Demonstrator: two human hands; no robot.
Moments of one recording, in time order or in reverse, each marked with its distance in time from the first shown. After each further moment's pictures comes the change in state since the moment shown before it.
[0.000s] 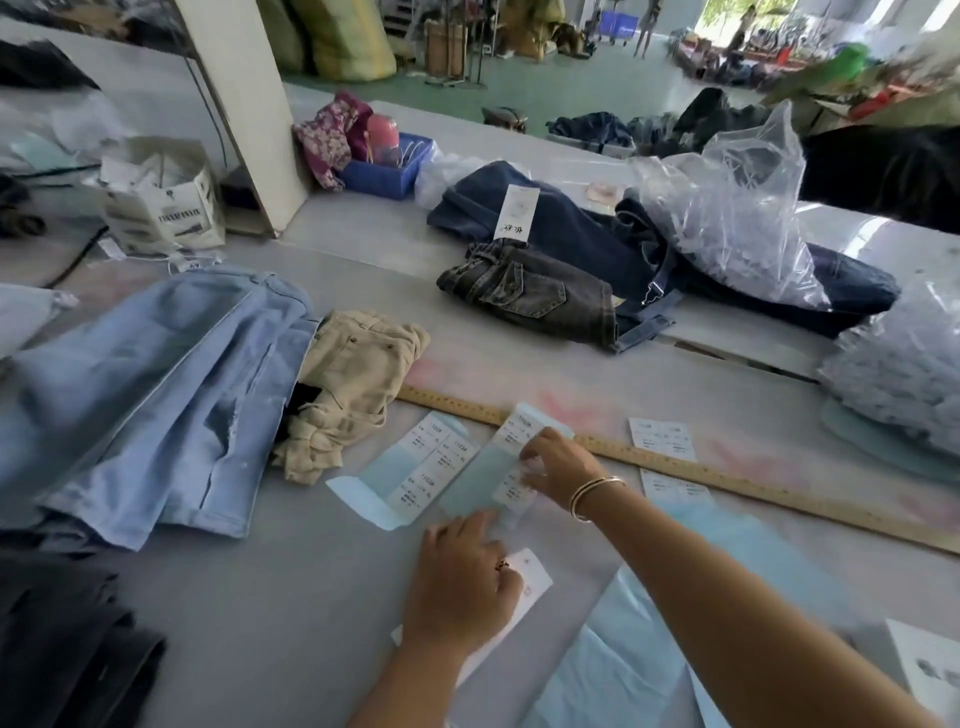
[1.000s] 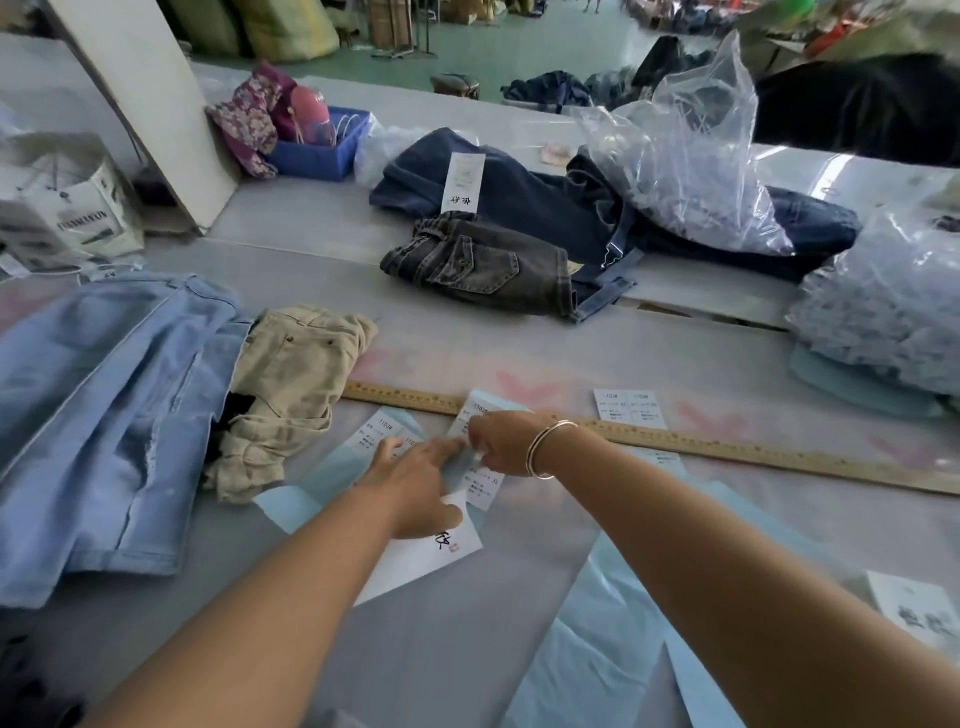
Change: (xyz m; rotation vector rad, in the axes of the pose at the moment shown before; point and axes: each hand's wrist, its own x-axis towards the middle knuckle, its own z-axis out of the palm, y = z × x) left_hand 0.099 -0.029 -0.029 0.121 -0.555 0.051; right_hand 0.024 -0.003 -0.015 -0.301 -0.198 -0.116
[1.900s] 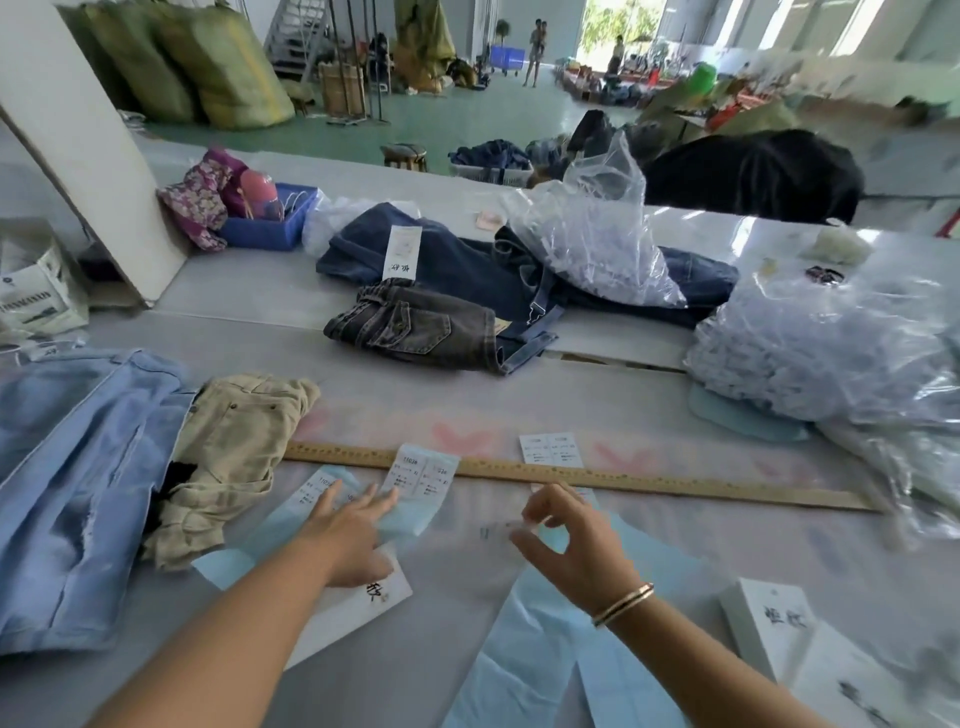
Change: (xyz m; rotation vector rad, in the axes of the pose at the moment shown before) left_hand -0.009 0.015 -0.015 0.196 -0.092 -0.038; right_hand -0.177 0.022 0.015 0.738 0.764 0.126
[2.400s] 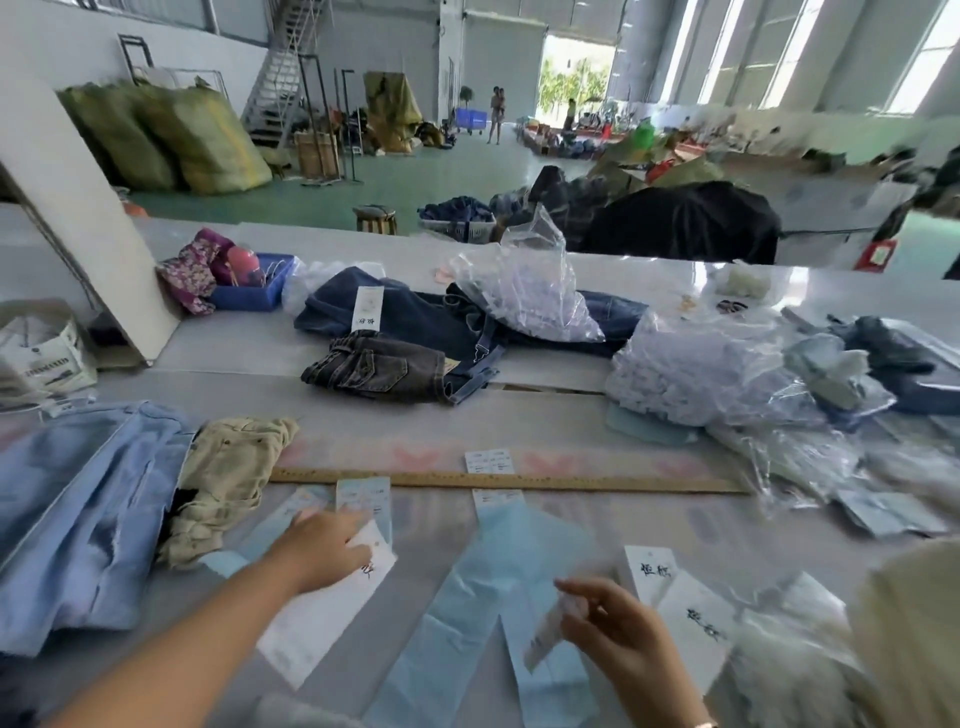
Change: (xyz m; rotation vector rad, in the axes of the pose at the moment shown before) left_hand -0.103 0.051 -0.043 -0.226 0.155 -0.054; right_hand -0.158 -0.071 -0.109 0.632 0.191 0.300
